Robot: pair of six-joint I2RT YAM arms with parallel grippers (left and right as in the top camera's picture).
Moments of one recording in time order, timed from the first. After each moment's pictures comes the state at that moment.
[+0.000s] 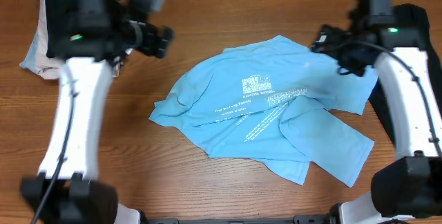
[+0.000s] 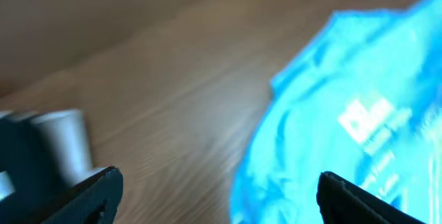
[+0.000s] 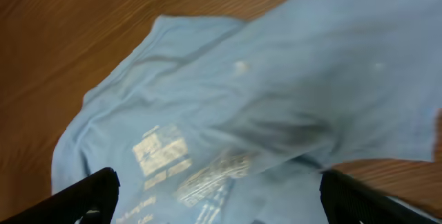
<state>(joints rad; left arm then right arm) -0.09 1.71 1.66 -0.80 0.31 0.37 -0.06 1.71 1.63 -1.07 -0.17 0.42</state>
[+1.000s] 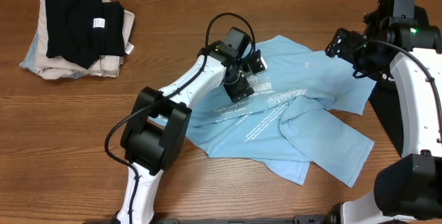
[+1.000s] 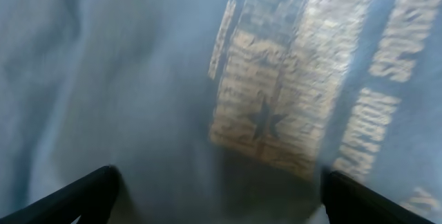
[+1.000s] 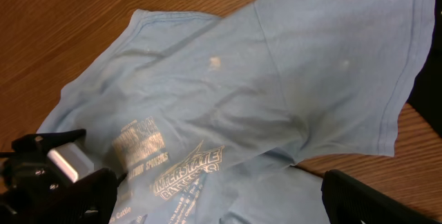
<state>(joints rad) -0.53 2.22 1.66 -0.65 0.11 0.58 -0.12 1.71 1.63 -1.11 -0.18 0.34</state>
